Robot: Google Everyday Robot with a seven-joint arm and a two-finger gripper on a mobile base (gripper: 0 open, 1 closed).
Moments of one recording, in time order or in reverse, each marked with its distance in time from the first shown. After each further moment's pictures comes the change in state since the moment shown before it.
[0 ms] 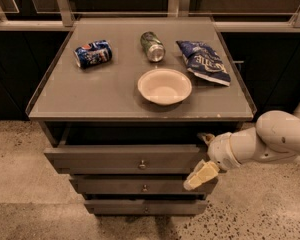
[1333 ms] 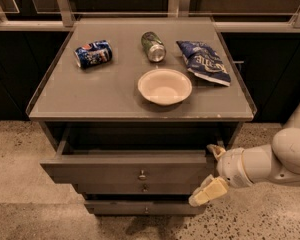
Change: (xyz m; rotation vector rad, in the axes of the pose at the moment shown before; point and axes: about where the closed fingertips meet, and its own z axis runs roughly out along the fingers) arm 0.022 0.041 -0.022 0.015 -0.014 0.092
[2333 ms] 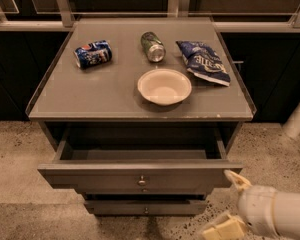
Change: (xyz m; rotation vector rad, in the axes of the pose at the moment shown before) arm 0.015 0.075 -0.050 0.155 -0.103 0.079
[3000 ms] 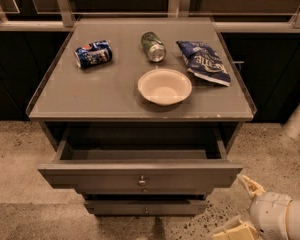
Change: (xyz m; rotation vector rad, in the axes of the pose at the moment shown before) arm 0.016 -0.004 -0.025 0.067 -0.017 0.032
